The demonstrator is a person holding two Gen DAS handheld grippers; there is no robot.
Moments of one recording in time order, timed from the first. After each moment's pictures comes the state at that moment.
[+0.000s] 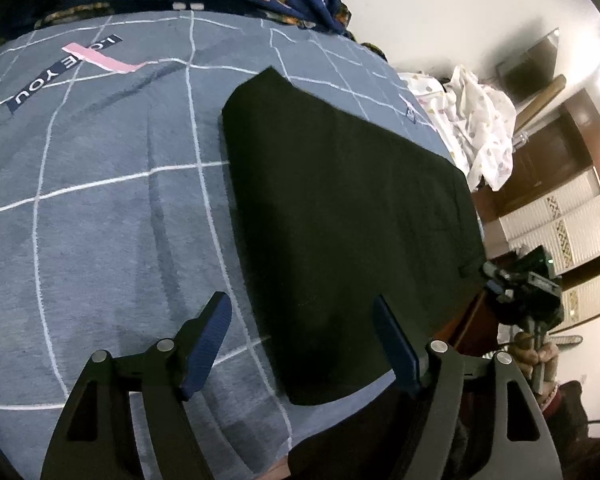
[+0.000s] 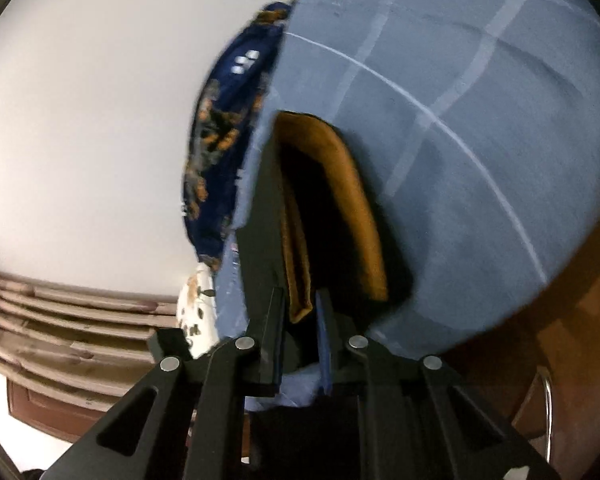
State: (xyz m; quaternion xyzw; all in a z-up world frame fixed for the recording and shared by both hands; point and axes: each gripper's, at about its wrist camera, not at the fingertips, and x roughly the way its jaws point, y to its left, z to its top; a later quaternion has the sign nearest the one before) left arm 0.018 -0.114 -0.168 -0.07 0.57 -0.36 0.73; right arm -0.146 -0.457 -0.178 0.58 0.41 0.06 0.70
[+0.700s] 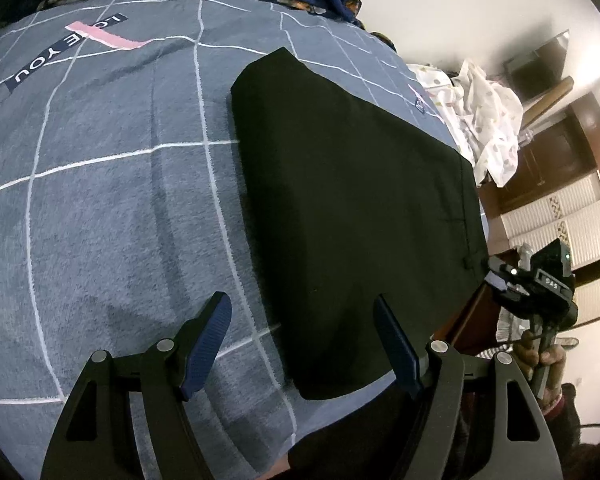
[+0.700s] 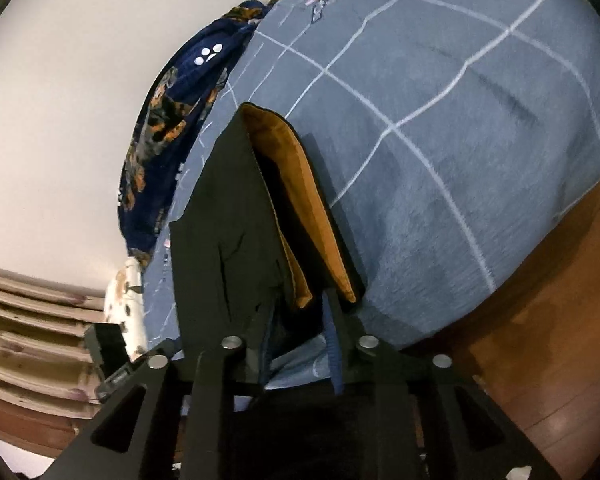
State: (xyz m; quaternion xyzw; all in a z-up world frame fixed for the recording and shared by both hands) left arm 0.020 -0.112 -0.179 -0.07 0.59 -0.36 0.72; right arm -0.130 -0.443 -0.147 0.46 0.46 -0.03 0.76
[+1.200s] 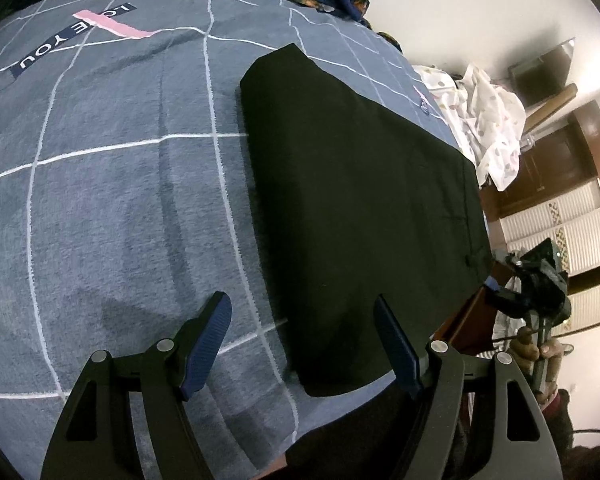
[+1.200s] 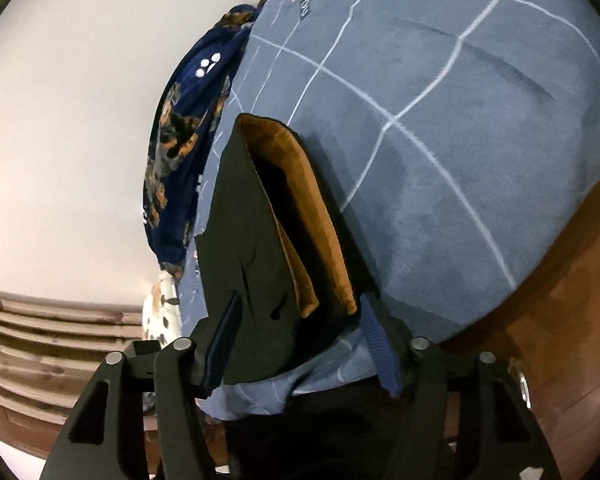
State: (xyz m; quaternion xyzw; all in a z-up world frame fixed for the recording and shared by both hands) left arm 0.020 -0.105 -0.183 -0.08 0.60 -0.35 0.72; right arm -0.119 -0.455 -0.164 0.53 0.45 0.00 0.72
